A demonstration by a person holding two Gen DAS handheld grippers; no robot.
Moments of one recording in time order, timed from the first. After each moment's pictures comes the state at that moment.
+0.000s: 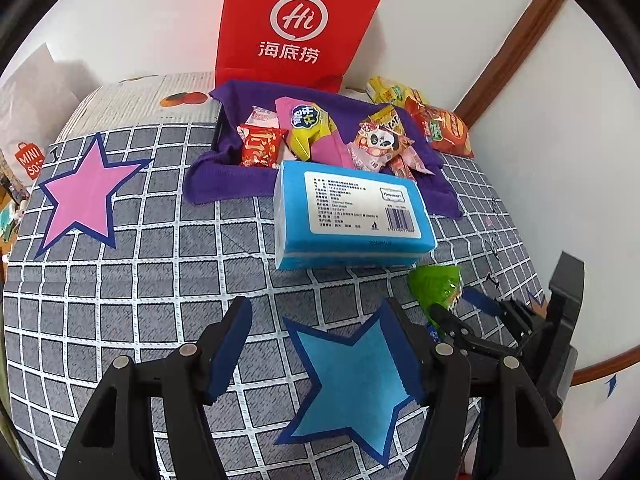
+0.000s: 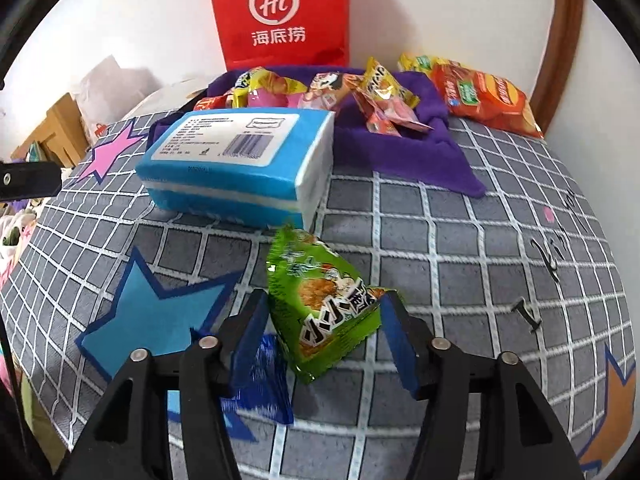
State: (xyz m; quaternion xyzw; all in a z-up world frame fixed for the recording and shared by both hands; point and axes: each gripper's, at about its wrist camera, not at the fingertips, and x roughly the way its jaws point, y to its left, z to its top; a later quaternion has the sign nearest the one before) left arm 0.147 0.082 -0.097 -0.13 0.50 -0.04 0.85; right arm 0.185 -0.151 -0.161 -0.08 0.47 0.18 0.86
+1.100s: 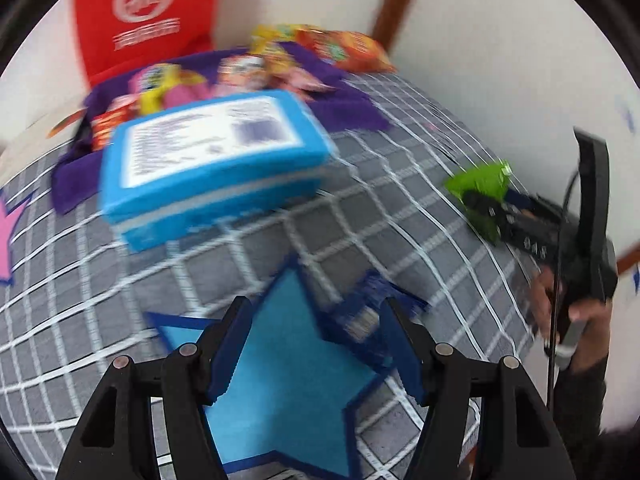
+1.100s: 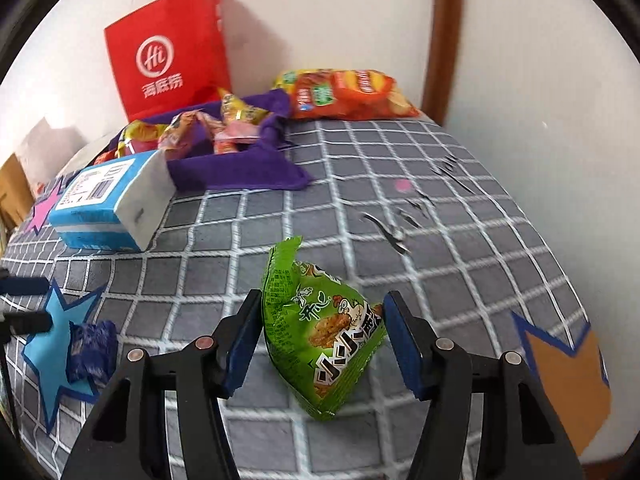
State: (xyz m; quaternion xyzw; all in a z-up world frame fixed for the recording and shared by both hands) left arm 0.144 -0.026 -0.158 -0.01 0.51 -0.17 0.84; right arm 0.186 -0.281 -0.162 -0.02 0.42 0.06 0.90
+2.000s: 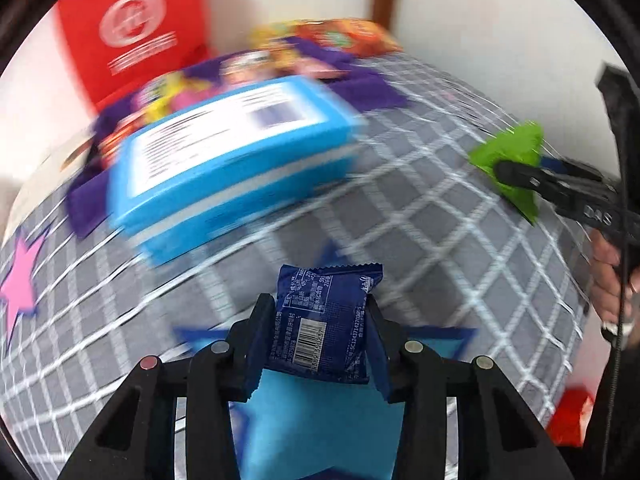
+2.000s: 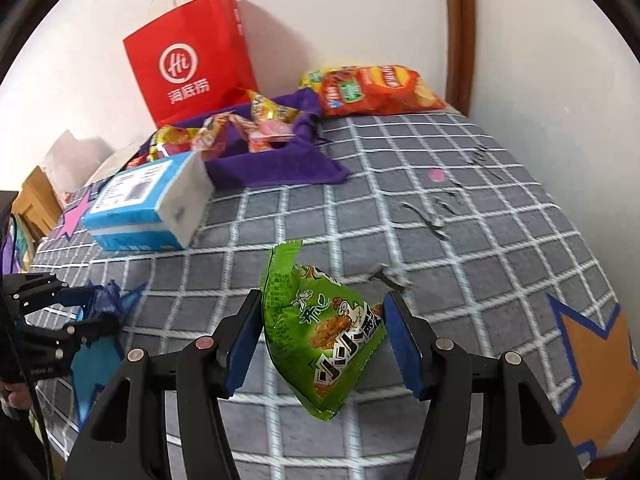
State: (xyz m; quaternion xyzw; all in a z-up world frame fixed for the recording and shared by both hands) left arm 0.150 -0.012 -0.175 0.06 0.50 -0.12 0.86; right arm 0.182 -0.260 -0.161 0.02 0.43 0.12 0.89
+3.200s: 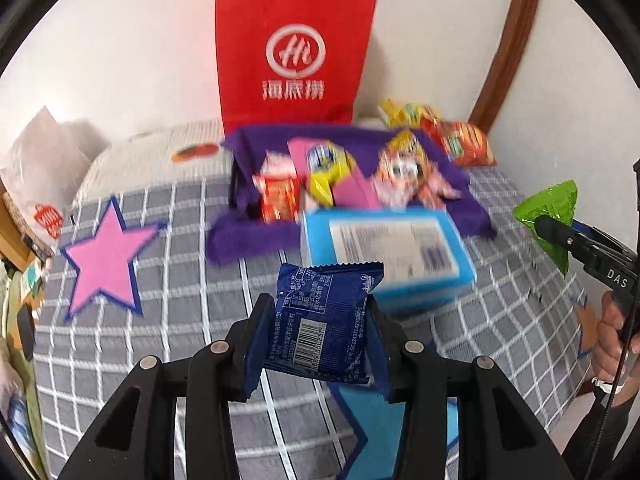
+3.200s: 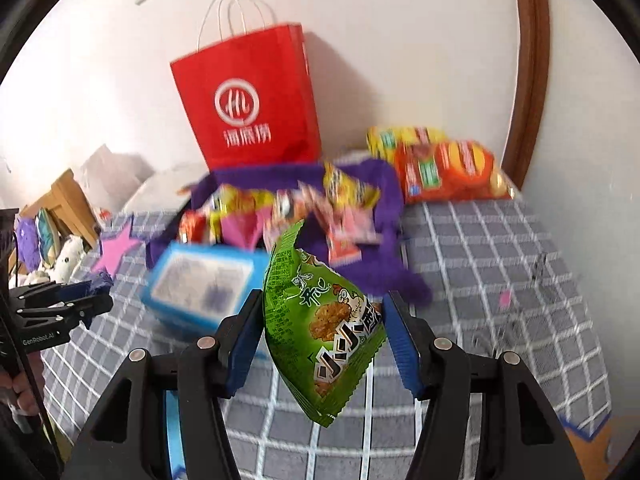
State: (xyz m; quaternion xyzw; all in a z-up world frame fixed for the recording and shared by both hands) left arm 0.178 0.082 -0.090 -0.05 0.44 -0.01 0.89; right arm 0.244 -0.195 -0.071 -0.01 0.39 0.18 0.90
